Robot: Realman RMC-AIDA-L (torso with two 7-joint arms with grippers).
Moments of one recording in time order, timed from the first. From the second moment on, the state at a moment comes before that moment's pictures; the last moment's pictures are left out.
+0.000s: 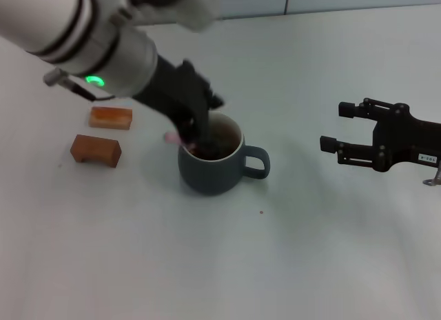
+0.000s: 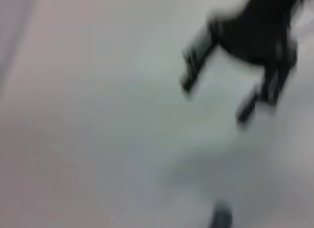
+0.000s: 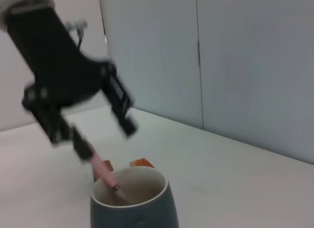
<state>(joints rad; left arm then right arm) -0.69 -2.07 1.45 1.49 2.34 1.53 -2.17 0.39 2.07 -0.73 -0.68 -1.85 -1.48 1.17</state>
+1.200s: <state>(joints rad) -0.18 -2.07 1.01 0.44 1.17 1.62 -0.83 0.37 2.07 -0.67 -0.67 -1.84 -1.47 1.14</state>
